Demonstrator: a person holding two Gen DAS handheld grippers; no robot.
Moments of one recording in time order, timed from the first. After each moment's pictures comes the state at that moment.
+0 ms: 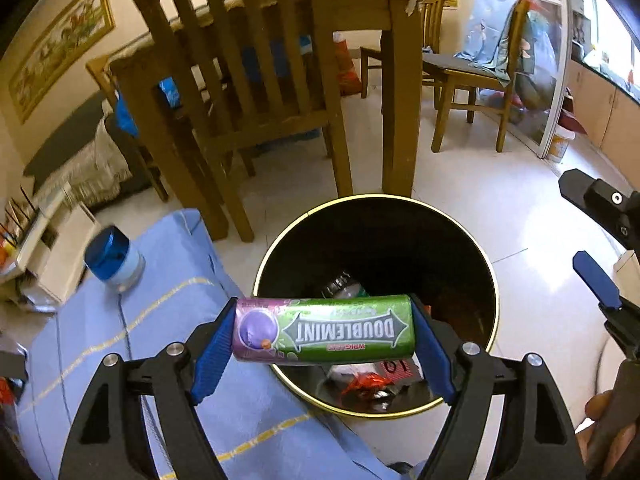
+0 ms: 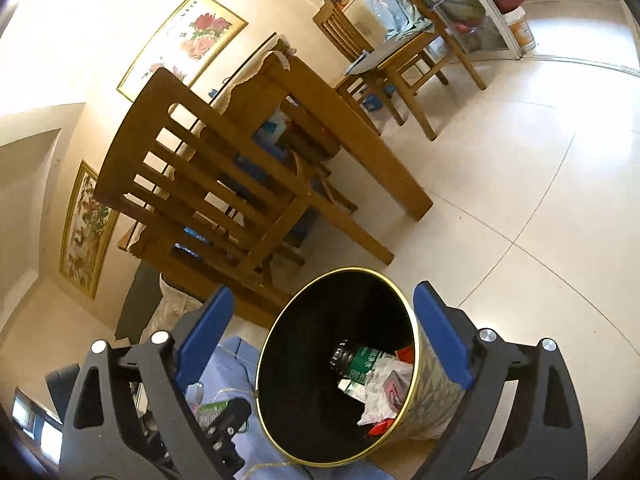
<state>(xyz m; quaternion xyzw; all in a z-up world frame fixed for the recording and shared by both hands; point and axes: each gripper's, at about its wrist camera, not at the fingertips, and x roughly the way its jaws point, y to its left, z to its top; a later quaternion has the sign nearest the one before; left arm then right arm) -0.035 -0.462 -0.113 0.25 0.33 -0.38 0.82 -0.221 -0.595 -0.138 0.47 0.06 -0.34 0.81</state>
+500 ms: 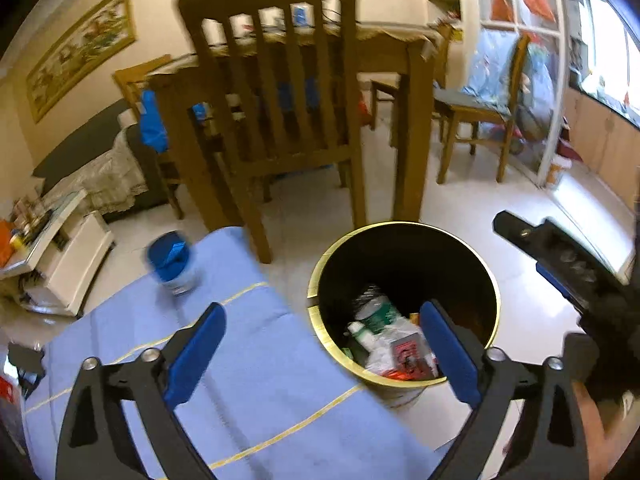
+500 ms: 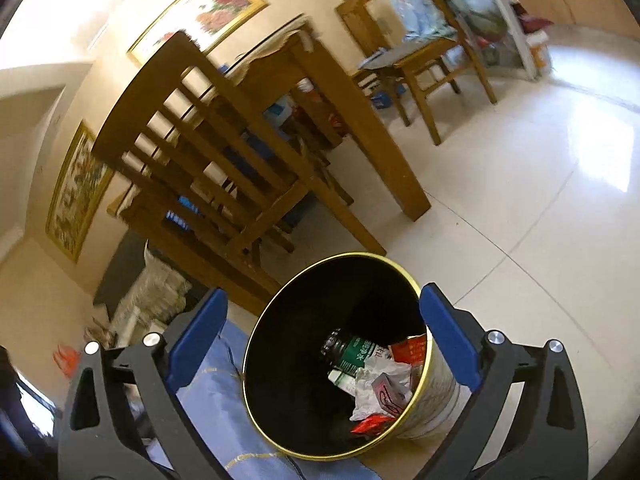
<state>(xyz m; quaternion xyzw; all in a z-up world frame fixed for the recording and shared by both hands) -0.028 -0.371 -0.065 0.20 0.30 -0.38 0.85 -0.180 -0.571 -0.124 0.41 0.12 -0.34 0.84</state>
